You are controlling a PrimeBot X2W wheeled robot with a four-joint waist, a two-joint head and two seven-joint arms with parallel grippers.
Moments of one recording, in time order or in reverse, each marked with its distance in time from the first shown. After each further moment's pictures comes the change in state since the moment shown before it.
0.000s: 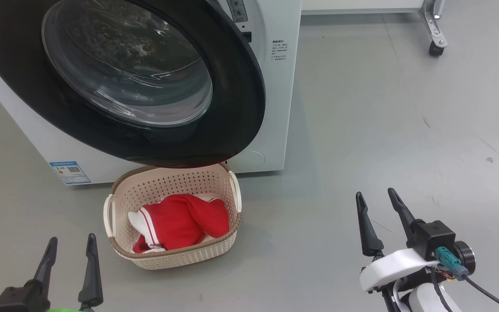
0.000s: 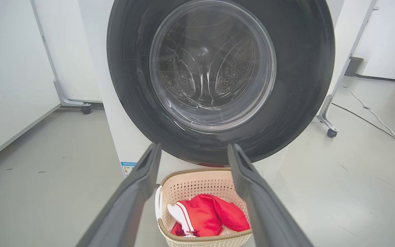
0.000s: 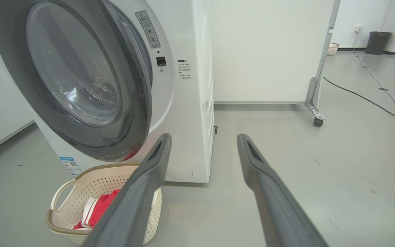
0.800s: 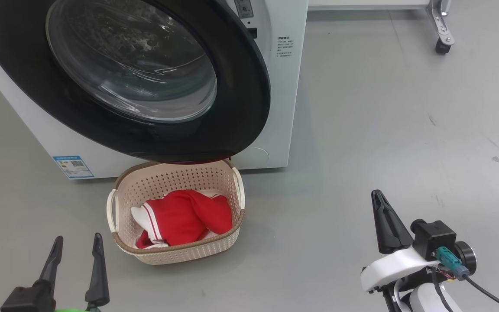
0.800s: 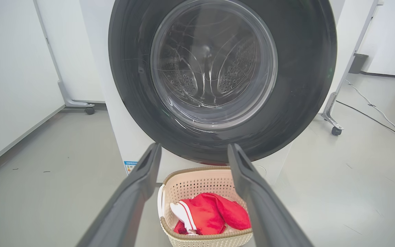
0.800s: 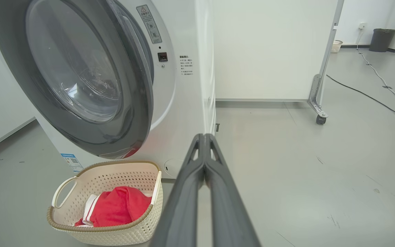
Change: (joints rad) left arm 0.001 -0.029 0.000 -0.005 0.043 0.010 0.000; right arm 0.001 0.001 -0.005 0.002 -0.003 0.000 0.000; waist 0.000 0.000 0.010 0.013
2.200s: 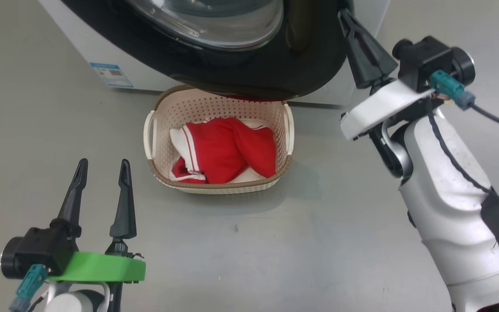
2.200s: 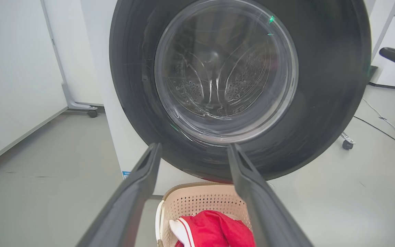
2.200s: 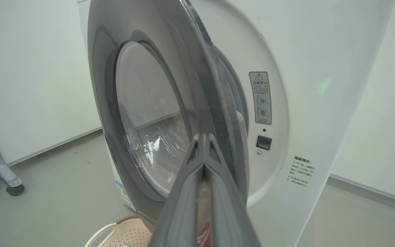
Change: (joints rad) left arm -0.245 -0.052 -0.082 -0.021 0.014 -0.035 -0.044; right arm -0.646 -0.020 0.085 0.116 -0.047 0.166 0.116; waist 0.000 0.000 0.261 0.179
